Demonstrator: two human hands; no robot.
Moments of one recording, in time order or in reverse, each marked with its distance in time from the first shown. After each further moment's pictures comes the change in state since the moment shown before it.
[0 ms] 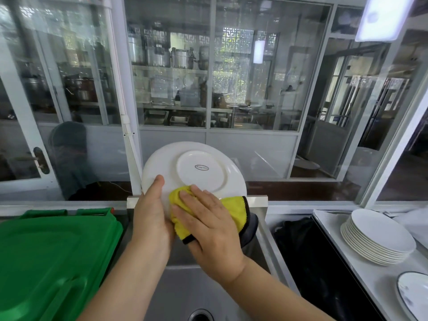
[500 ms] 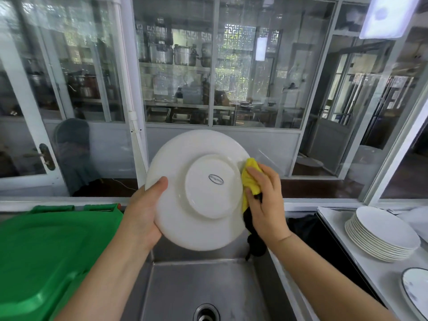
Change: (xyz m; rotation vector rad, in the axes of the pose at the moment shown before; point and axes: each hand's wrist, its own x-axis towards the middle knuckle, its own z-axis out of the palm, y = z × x) left_hand -0.005 0.037 -0.037 0.253 -0.258 0.122; right_hand -0.007 0.065 -0.031 0.183 0.151 0.458
